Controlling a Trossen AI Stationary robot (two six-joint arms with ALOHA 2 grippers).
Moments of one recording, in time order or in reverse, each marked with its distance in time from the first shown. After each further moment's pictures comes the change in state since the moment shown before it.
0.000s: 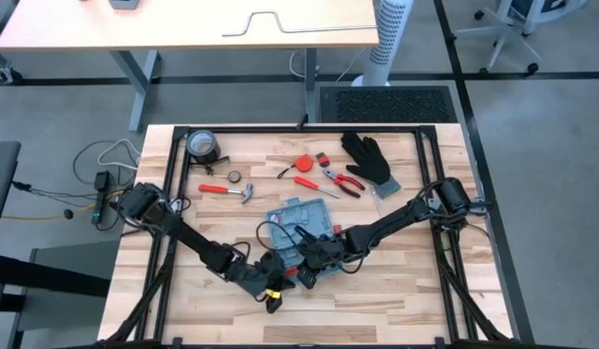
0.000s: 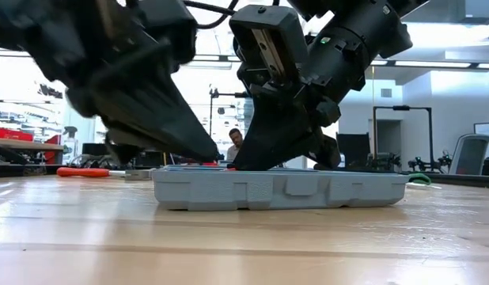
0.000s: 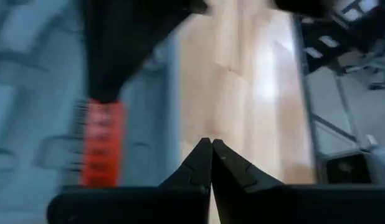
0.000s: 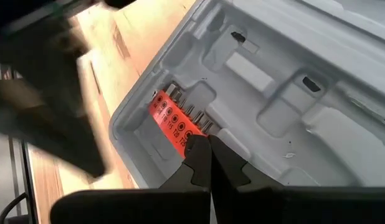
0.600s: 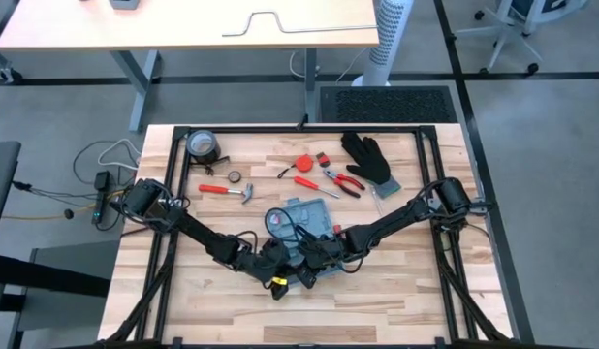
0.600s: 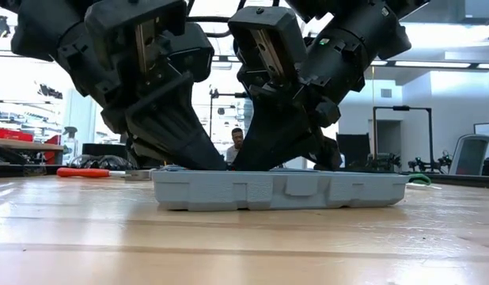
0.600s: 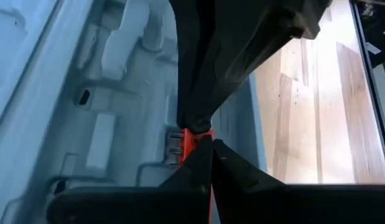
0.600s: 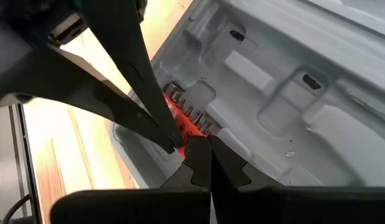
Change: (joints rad) left arm 0.096 0.010 0.005 -0.114 0.039 0.051; right arm 0.000 0.002 -0.002 0.005 -0.009 0.019
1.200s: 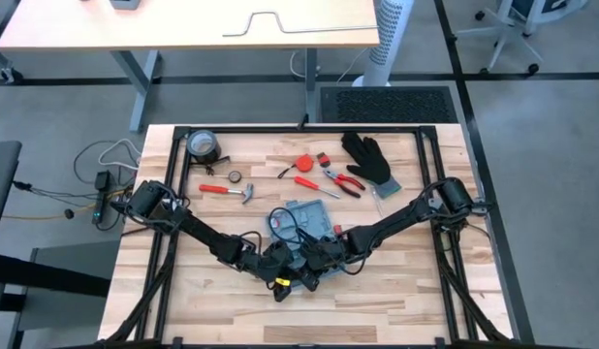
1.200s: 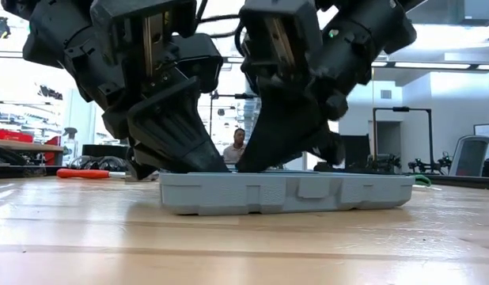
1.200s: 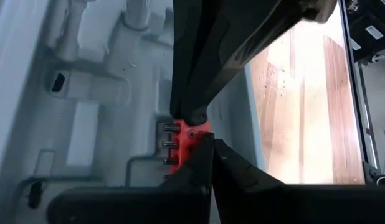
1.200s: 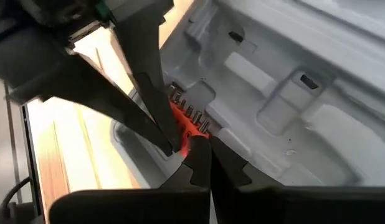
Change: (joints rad) left arm 0.007 0.081 0.003 -0.009 0.106 -0.066; right arm 0.008 -0.022 -0.002 -0.004 -0.010 -0.032
